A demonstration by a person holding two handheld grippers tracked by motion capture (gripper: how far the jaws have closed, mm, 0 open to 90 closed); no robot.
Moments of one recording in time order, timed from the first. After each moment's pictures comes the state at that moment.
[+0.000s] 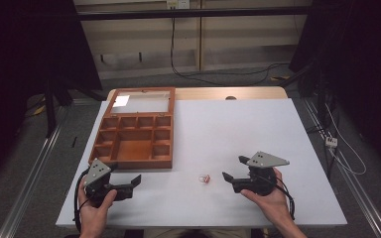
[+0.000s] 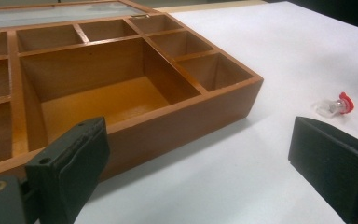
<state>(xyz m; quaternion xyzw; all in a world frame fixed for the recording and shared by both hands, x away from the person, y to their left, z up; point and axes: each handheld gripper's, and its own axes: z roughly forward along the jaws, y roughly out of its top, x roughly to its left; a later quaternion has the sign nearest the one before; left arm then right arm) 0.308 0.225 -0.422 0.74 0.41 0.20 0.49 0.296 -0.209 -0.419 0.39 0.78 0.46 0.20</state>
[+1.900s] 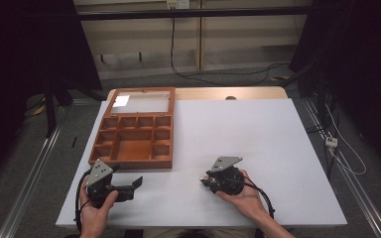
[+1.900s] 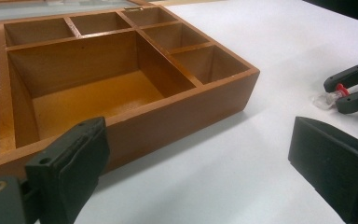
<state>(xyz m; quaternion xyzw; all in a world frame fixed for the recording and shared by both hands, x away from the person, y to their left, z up) 0.307 0.222 -0.424 0.75 0.40 0.19 0.48 0.323 -0.145 -0.455 0.31 0.87 0.37 0.13</state>
